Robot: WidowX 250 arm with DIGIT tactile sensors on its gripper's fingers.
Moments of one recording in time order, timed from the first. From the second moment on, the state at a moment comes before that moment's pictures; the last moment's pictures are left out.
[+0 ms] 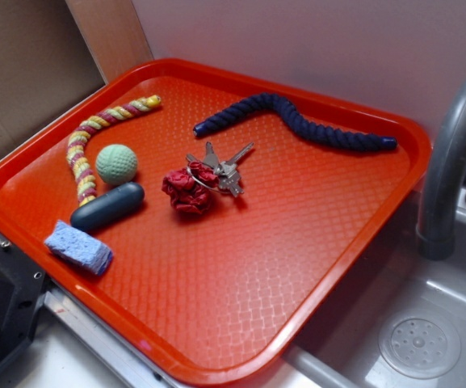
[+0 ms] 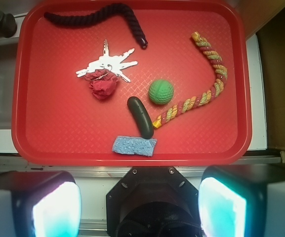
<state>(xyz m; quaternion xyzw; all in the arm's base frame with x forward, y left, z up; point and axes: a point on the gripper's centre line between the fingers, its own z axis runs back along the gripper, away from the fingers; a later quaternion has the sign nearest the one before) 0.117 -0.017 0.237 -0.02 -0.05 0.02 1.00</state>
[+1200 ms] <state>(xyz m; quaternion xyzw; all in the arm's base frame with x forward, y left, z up) 0.191 -0.039 0.047 0.00 0.01 -0.16 0.99</state>
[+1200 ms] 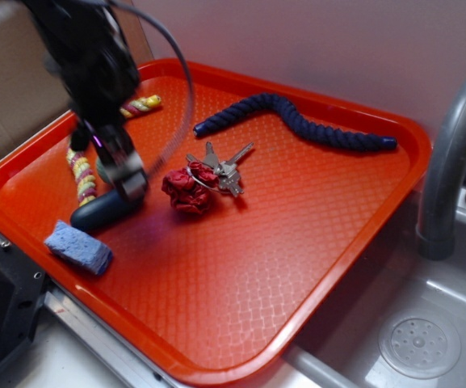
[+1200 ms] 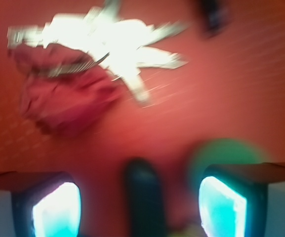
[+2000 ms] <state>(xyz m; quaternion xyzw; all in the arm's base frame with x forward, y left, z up) 0.148 -0.016 0.033 0.01 0.04 -0.18 0.98</state>
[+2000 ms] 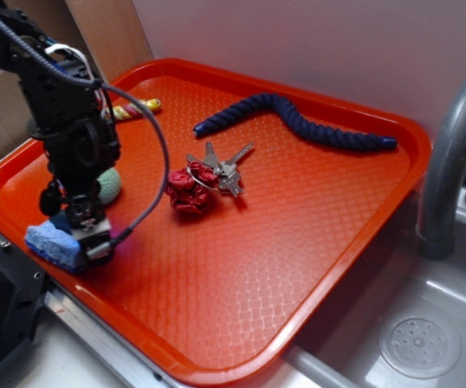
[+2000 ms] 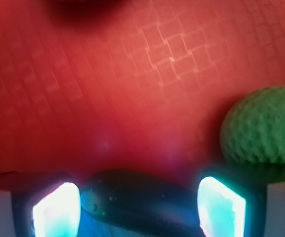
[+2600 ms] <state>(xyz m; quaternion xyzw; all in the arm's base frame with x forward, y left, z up) 0.162 0.002 0.031 0.00 0.07 -0.26 0.96</state>
